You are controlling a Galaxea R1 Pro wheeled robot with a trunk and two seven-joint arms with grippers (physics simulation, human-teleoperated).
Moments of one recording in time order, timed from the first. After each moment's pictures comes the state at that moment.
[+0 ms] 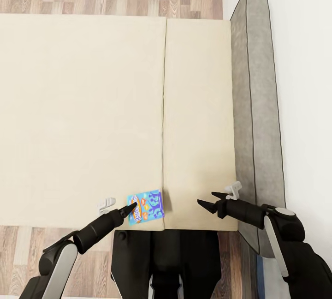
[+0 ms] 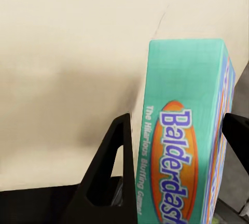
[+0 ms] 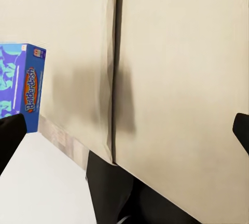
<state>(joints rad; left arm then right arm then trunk) -0.17 0.01 0.06 -1.60 0.61 0.67 -0.33 -0.35 -0.09 -0.13 -1.61 0.00 0.76 0.92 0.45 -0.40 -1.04</state>
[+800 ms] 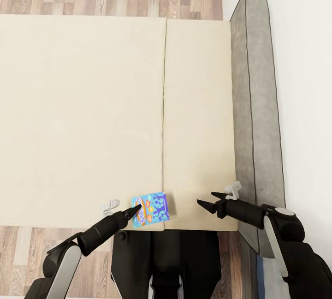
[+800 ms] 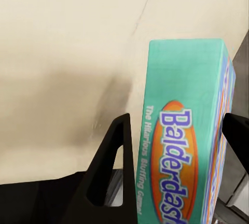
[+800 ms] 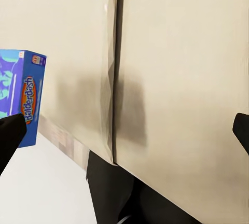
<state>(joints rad) -0.16 0.00 0.04 -1.60 0.61 0.67 -0.34 -0.35 -0.09 -0.13 -1.61 0.00 0.76 0.92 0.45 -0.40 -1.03</state>
